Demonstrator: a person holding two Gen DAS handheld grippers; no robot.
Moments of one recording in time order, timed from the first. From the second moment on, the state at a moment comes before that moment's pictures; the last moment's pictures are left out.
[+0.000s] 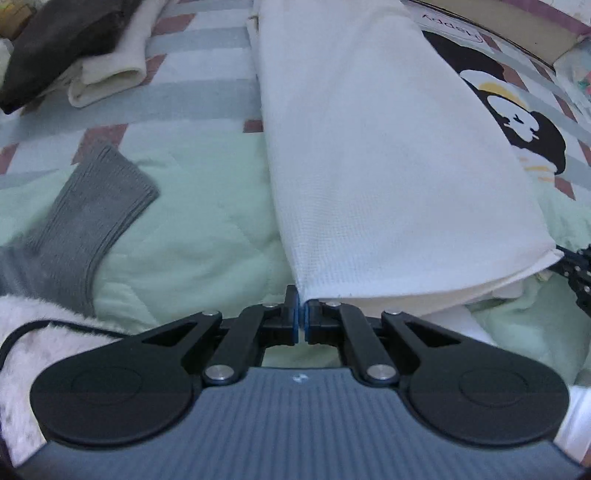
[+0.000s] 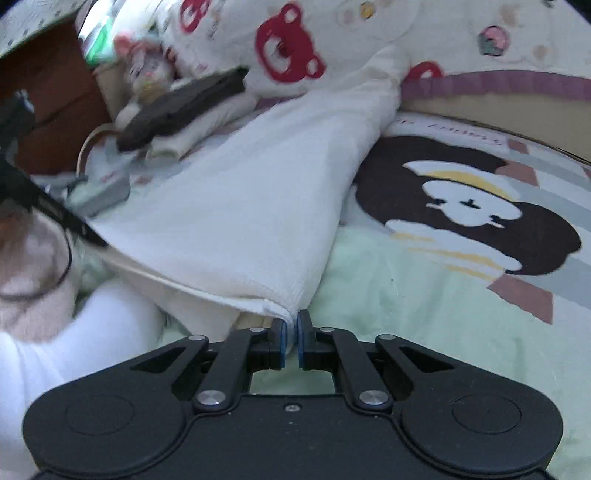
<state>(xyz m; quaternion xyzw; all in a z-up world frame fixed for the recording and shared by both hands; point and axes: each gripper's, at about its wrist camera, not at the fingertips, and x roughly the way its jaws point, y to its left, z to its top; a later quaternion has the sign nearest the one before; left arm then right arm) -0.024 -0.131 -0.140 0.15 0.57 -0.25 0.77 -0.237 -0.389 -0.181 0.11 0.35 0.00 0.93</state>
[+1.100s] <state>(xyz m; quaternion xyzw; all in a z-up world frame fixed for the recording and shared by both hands) 0.002 -0.149 -0.068 -0.08 0.44 -0.38 0.81 -0.160 -0.320 -0.170 0.01 0.44 0.14 0.89</state>
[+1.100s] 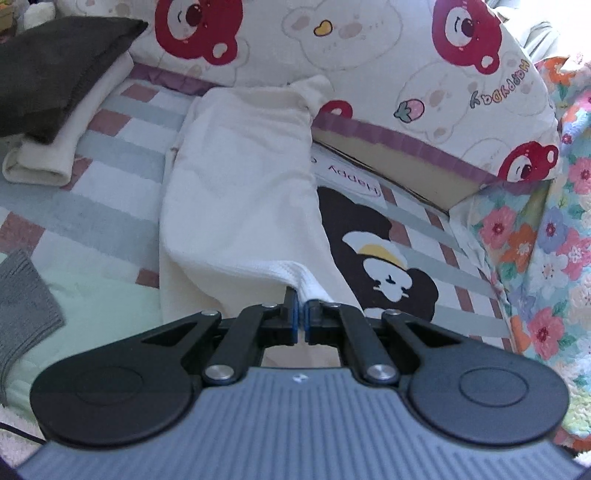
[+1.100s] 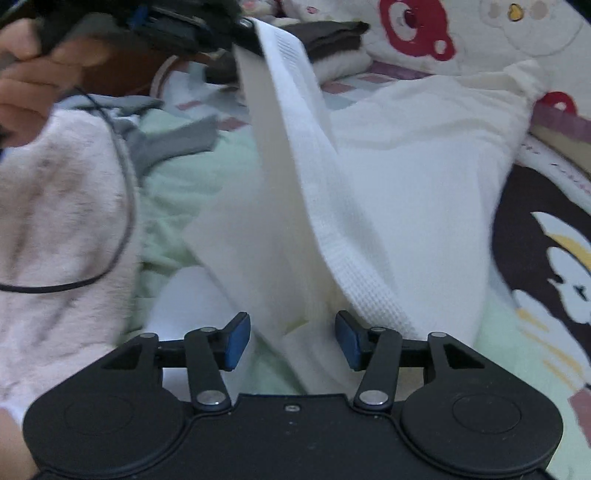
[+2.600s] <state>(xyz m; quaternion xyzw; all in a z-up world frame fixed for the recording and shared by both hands) -0.077 -0.129 -0.106 0.12 0.46 -0.25 0.84 -0.221 -0.367 -0.156 0.06 0.39 0.04 0.92</state>
